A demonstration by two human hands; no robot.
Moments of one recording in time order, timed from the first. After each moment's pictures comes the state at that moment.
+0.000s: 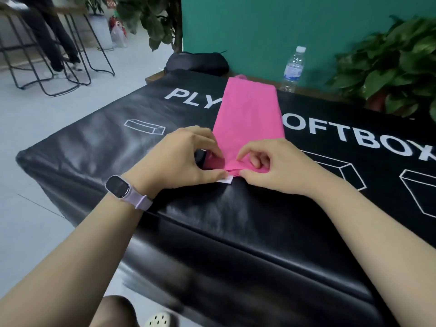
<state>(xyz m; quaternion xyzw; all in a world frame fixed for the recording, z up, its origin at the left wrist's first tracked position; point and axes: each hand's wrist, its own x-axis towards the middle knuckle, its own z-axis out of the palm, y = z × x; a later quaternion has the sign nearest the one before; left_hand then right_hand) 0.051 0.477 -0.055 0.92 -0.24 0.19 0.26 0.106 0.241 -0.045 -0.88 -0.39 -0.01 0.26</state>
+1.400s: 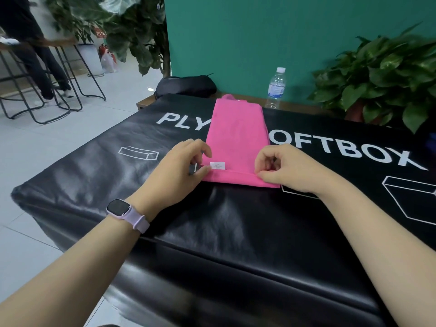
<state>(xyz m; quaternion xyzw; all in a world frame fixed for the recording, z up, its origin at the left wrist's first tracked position) 0.076 0.483 -0.071 0.90 -0.18 0.25 0.30 0.138 0.209 -0.035 -0.87 -0.33 0.05 0.36</state>
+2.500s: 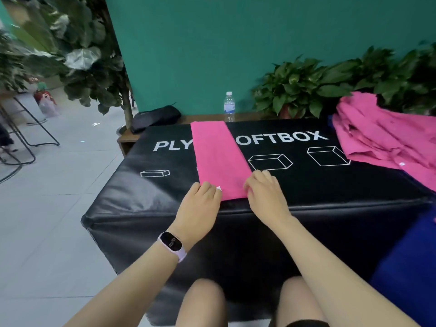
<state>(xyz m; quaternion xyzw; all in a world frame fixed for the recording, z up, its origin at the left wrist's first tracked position) -0.065 0.476 -0.056 0.91 -0.32 0.26 -0.08 -0.059 0.266 -0.068 -0.95 -0.10 -0.25 0.16</state>
